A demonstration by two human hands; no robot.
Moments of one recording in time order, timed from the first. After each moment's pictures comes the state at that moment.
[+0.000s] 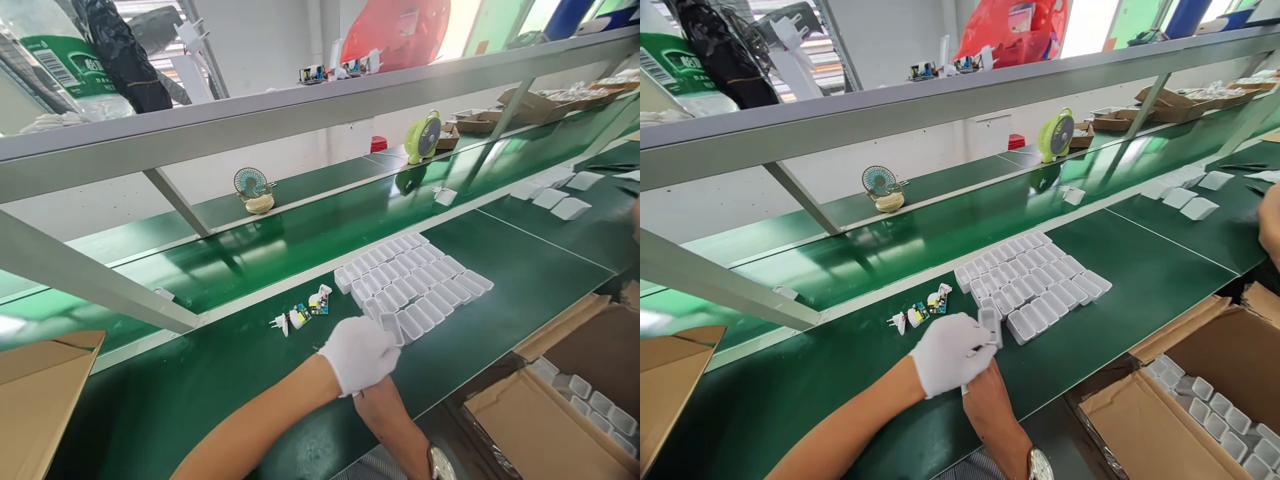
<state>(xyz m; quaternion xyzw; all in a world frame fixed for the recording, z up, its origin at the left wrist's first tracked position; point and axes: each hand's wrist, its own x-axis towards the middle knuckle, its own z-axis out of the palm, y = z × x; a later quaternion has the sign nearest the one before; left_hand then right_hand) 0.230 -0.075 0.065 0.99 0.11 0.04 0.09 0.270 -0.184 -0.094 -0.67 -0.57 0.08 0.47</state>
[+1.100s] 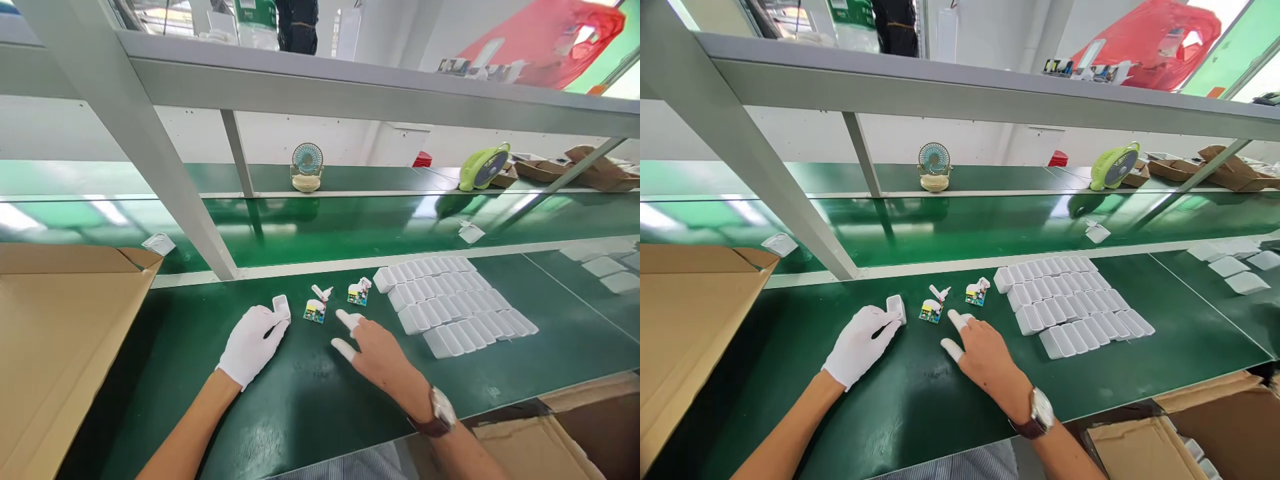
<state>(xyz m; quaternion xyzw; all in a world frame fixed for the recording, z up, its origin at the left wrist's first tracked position) -0.042 -0.018 -0.008 0.84 0.46 0.23 0.15 0.237 -0.112 0.005 -0.63 -0.76 0.02 0.11</state>
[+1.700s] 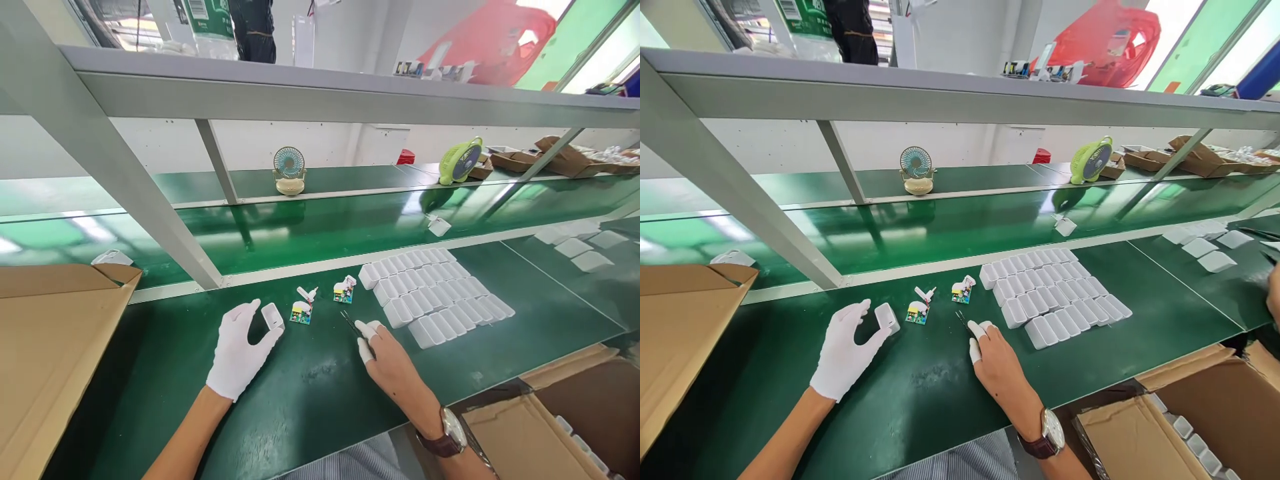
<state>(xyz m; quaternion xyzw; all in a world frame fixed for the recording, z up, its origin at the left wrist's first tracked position) -0.027 -0.029 -0.007 0.76 0.56 0.32 0.12 0.278 -0.152 -0.025 -0.67 -0.70 -0.01 0.24</state>
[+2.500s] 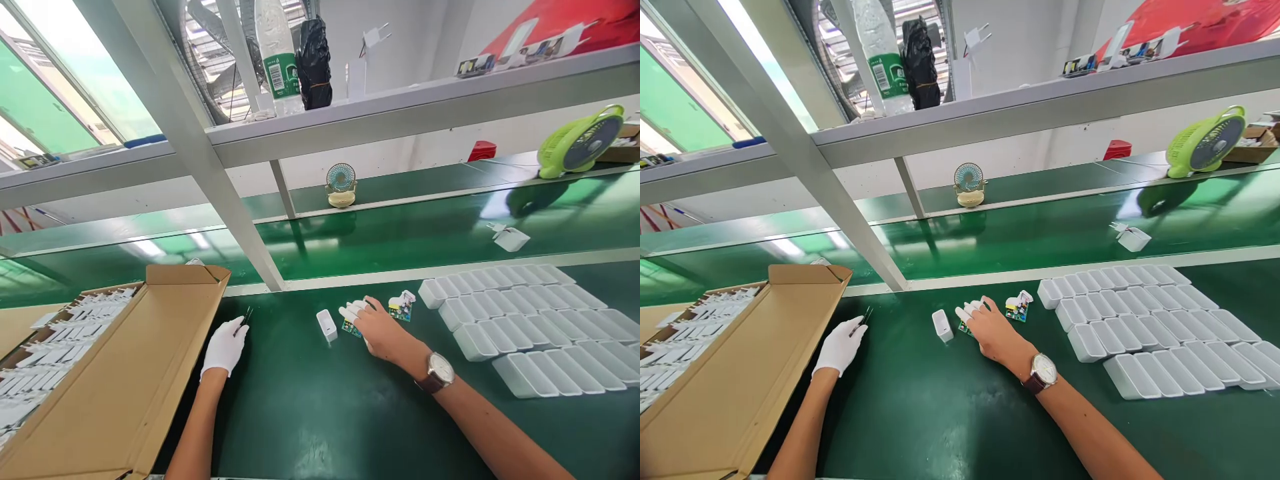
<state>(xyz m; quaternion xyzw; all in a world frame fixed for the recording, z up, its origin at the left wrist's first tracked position) -0.206 0.012 -0.017 0.64 0.74 0.20 0.10 0.221 -0.030 -0.016 -0.43 -0.89 -0.03 0.12</state>
